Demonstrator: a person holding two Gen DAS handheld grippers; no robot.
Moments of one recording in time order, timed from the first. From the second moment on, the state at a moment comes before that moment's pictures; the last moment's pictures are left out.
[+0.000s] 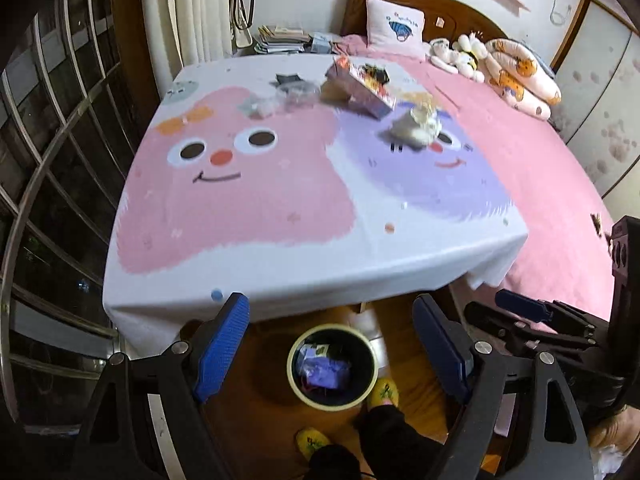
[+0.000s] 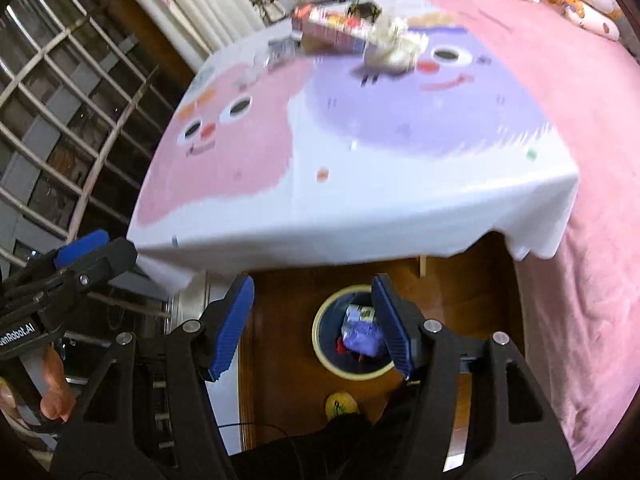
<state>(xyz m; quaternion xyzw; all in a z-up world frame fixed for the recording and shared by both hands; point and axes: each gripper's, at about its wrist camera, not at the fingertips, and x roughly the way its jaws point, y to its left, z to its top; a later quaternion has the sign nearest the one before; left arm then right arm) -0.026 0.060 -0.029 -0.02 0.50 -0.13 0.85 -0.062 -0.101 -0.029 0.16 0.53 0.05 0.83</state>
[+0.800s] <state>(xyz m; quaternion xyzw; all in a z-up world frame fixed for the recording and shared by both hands) 0.216 -0.025 -0.049 -0.09 0.53 -0.06 0.84 0.232 -0.272 -0.087 0.26 0.54 0.01 0.80</state>
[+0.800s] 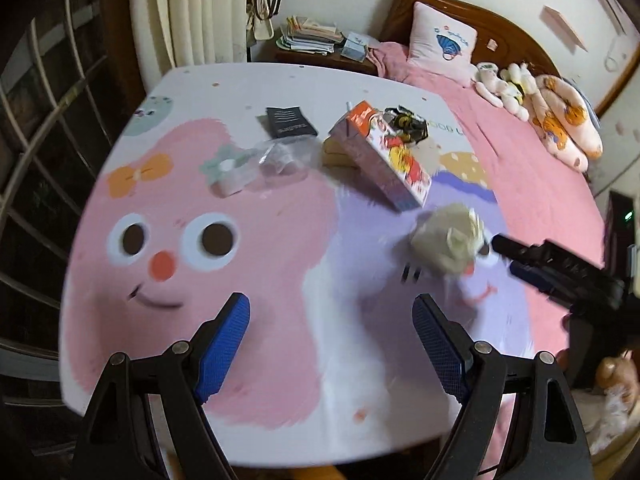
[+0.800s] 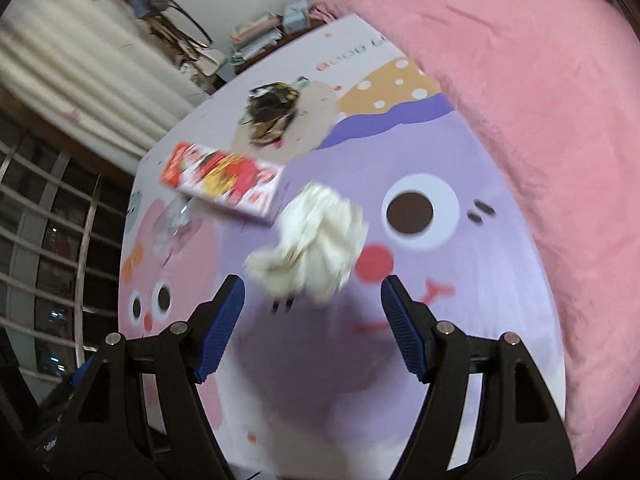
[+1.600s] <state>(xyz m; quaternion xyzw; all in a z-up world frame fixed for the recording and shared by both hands) 0.391 -0.085 -0.135 -0.22 0.55 -0.01 0.80 0.327 -0.279 -0.135 0.15 0.57 0.09 0.80</state>
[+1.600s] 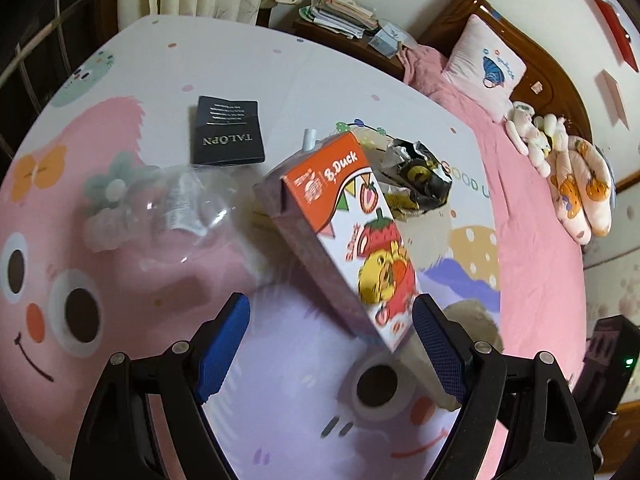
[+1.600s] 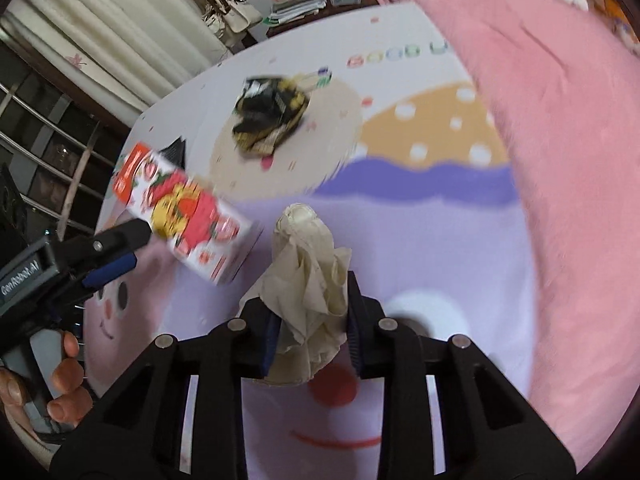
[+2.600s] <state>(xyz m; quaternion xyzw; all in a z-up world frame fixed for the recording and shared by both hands) 0.464 -0.121 -0.183 -0.26 0.52 0.02 0.81 0.366 -0.221 -0.140 0.03 0.56 0.20 0.80</state>
